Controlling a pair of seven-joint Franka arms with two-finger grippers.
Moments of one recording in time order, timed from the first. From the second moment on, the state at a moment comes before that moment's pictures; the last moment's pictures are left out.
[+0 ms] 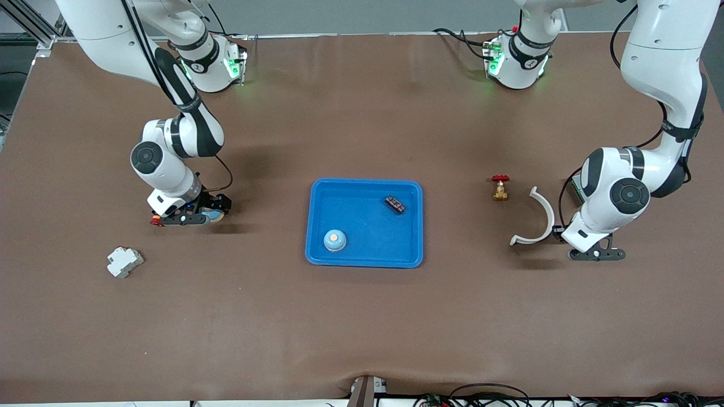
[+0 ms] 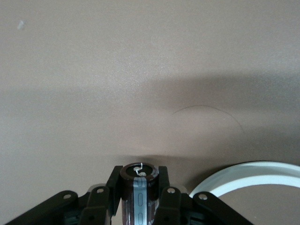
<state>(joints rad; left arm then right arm) 0.06 0.51 -0.02 -2.01 0.30 2.51 -0.16 0.22 0.37 -0.09 -2.36 0.06 2.75 0.07</state>
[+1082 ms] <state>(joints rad) 0.08 0.54 -0.02 -1.98 0.26 2.51 -0.16 0.39 0.25 -0.06 -1.96 0.11 2.26 0.47</state>
